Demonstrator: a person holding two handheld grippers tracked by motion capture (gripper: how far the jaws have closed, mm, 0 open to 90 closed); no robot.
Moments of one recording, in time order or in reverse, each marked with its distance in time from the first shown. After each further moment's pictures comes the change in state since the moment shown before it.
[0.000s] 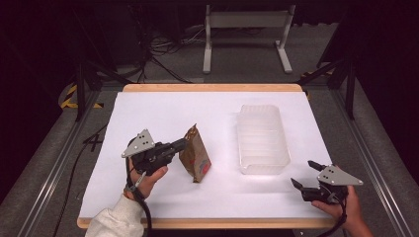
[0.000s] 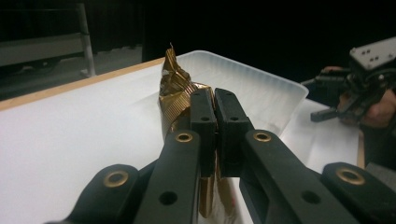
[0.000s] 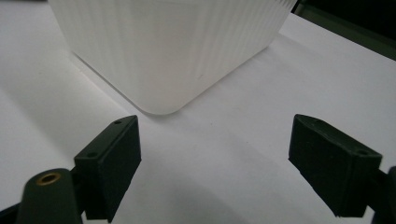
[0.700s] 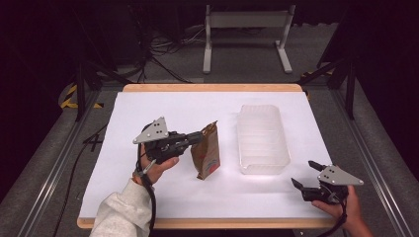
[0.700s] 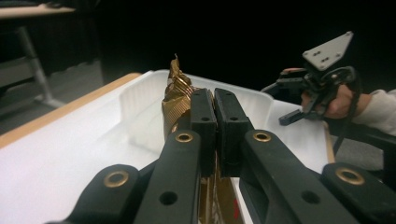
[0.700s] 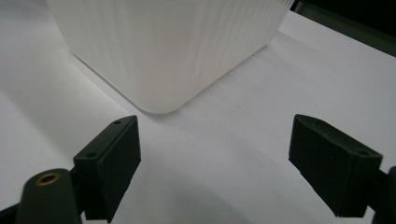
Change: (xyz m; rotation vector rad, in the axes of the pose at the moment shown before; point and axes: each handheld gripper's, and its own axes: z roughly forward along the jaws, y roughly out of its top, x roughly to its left) left arm 0.001 0.039 0.035 0.000 -0.194 0.111; right arm -0.001 -0.001 0.000 0.000 0.000 0.009
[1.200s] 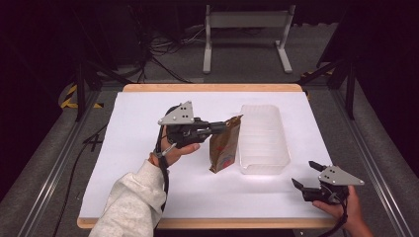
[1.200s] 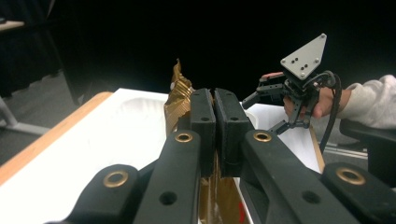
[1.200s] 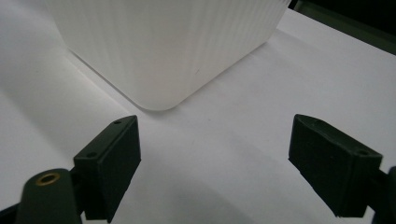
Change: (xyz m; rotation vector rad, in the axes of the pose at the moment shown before) left arm 0.004 0.045 0.044 0.026 -0.136 0.122; right arm -0.001 -0.001 -0.001 0.004 -0.002 0.006
